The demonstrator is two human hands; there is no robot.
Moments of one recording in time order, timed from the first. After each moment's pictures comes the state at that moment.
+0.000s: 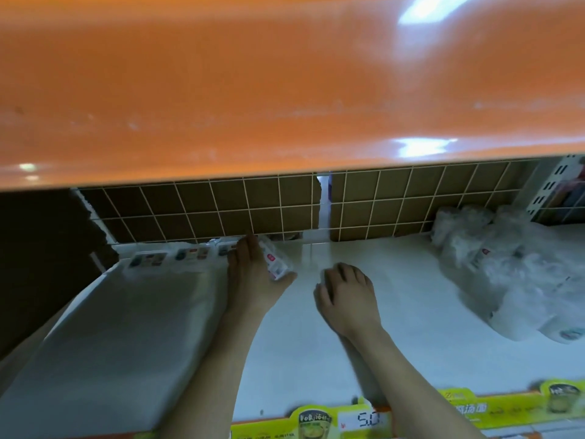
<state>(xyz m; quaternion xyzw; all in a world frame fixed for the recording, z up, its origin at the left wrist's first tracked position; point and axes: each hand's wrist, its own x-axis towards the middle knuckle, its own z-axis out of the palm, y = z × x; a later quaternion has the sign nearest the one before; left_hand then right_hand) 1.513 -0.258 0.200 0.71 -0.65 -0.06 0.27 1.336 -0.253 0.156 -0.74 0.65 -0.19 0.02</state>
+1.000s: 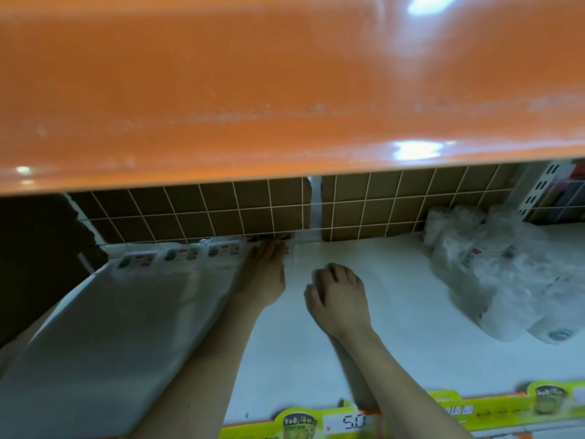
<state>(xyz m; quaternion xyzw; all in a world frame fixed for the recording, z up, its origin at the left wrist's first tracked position) 1.501 -0.301 0.170 0.59 -0.79 0.03 0.15 1.334 -0.255 0.149 -0.73 0.63 -0.24 0.01</state>
